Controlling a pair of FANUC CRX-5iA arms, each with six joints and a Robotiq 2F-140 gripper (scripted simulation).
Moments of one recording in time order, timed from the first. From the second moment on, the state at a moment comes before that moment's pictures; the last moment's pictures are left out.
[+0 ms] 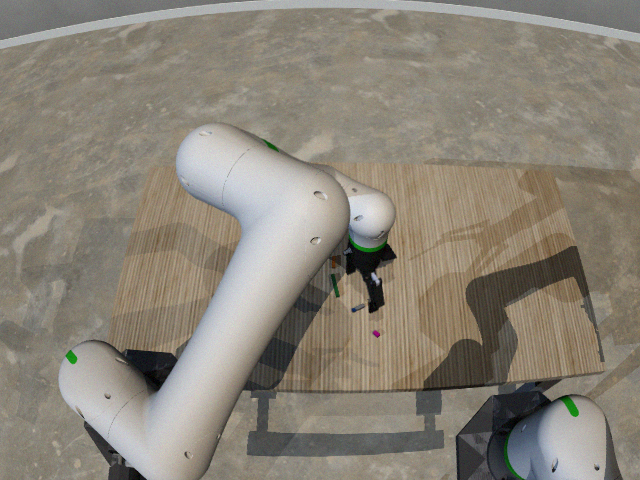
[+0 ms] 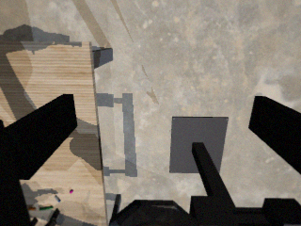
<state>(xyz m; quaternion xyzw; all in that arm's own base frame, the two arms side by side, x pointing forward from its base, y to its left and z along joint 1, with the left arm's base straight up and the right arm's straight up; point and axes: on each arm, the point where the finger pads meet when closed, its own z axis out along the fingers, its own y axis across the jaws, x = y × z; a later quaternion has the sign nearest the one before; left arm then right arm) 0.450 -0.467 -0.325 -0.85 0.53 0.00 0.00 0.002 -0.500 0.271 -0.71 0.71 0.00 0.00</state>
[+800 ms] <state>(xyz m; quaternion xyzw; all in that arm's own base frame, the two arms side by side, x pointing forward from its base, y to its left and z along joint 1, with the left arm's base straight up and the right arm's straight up) 0.508 -0.445 -0.334 -0.93 0.36 0.00 -0.01 0.002 -0.500 0.271 -0.71 0.71 0.00 0.00</state>
